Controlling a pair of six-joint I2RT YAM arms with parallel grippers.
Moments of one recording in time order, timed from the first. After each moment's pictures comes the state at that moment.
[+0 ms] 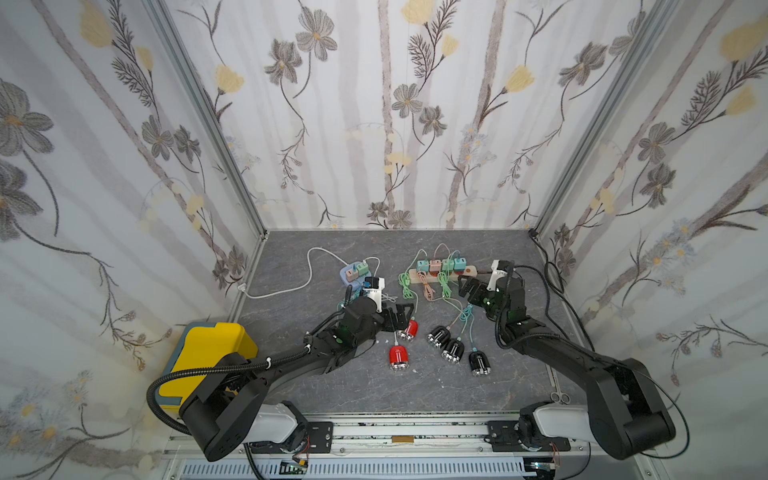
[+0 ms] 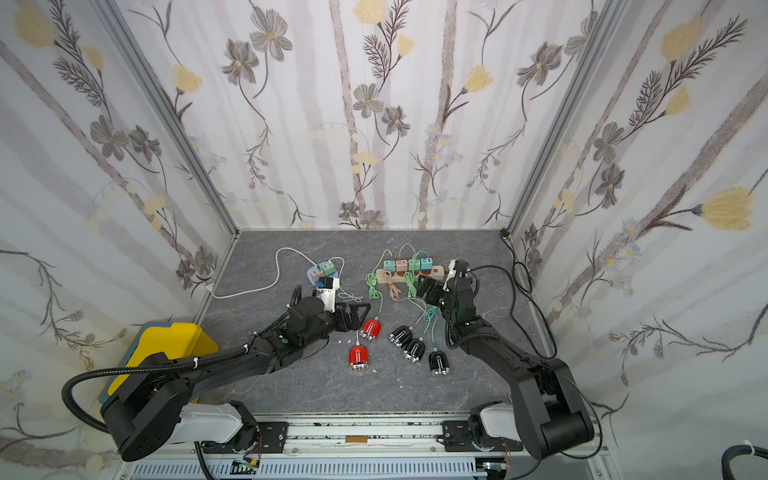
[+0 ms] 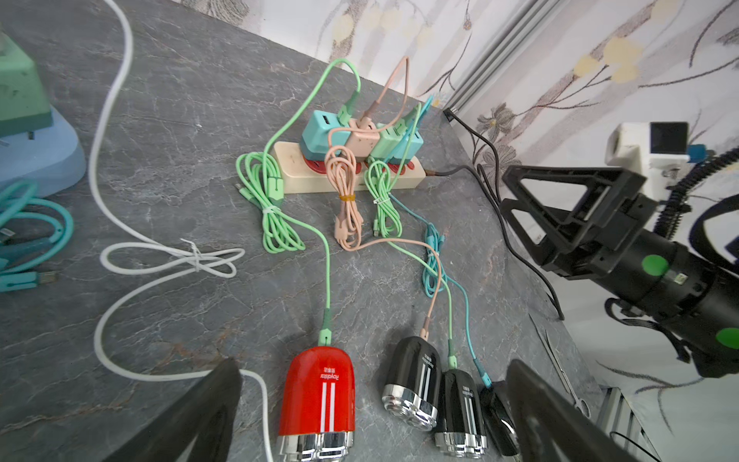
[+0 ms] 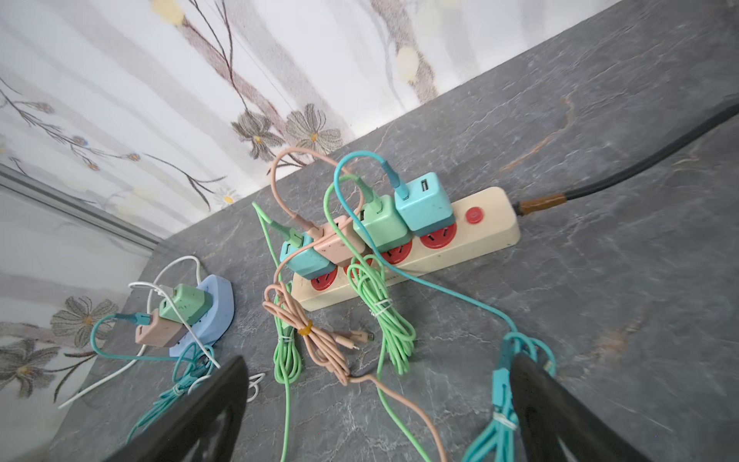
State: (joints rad) left arm -0.77 1.35 0.61 0.36 0.00 -0.66; right arm 0.29 1.25 0.56 0.32 0.01 0.58
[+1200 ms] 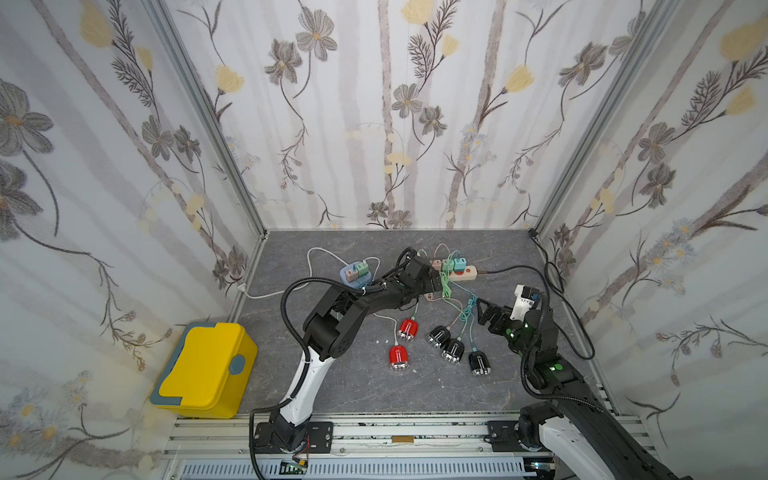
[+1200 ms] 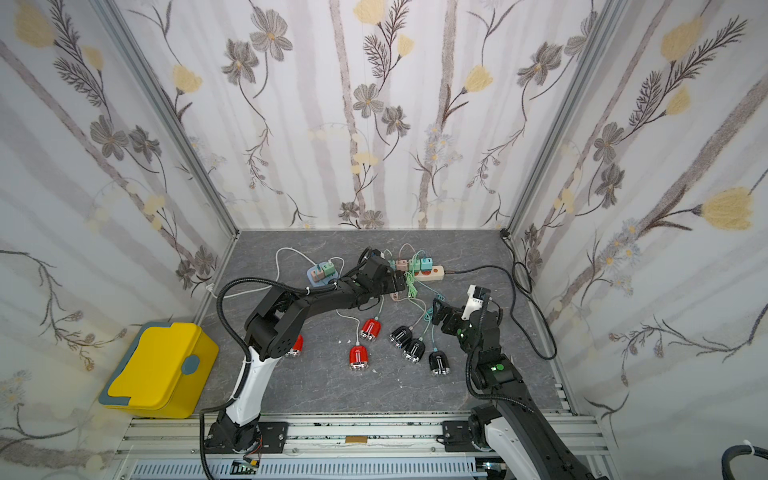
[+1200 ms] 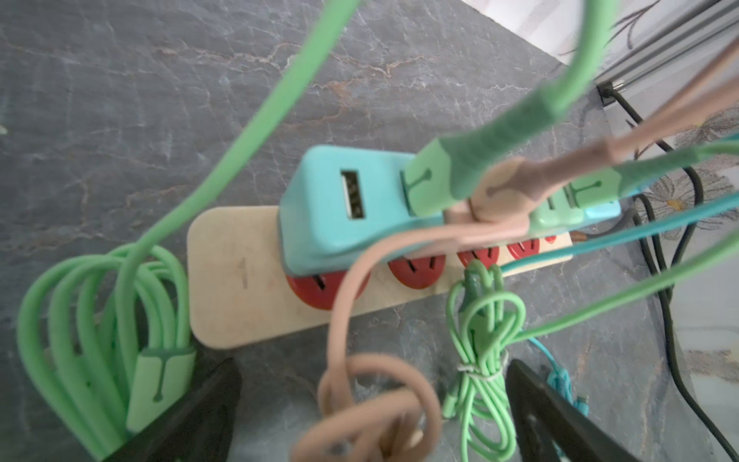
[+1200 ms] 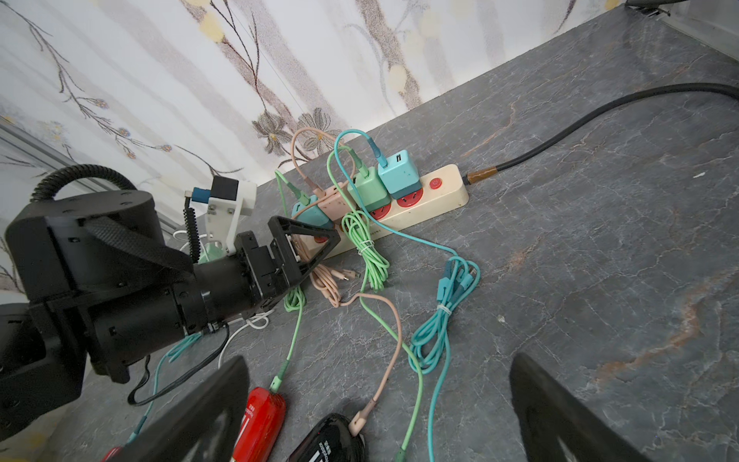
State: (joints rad) left arm -0.73 2.25 1.58 0.00 -0.07 -0.75; right arm 0.27 0.72 0.36 0.03 0.00 0.54
